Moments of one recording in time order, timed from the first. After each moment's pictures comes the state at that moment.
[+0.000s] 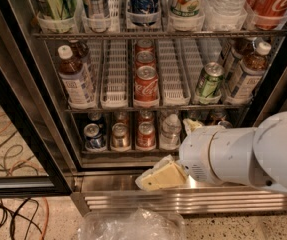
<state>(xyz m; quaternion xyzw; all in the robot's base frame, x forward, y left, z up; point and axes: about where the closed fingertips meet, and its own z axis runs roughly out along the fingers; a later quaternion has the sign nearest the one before) 0.411 -0.056 0.834 -0.41 0.81 0.14 0.39</state>
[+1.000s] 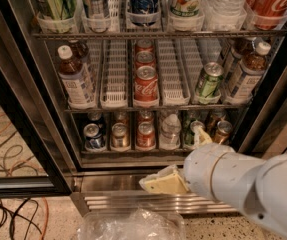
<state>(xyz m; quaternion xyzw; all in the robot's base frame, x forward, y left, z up) 0.412 -0.069 0.816 -0.36 0.81 0.10 0.45</state>
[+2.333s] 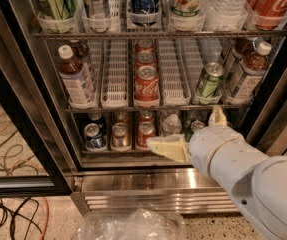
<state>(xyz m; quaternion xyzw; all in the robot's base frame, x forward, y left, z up) 0.464 -0.099 0.852 -0.23 0.80 0.05 0.55</state>
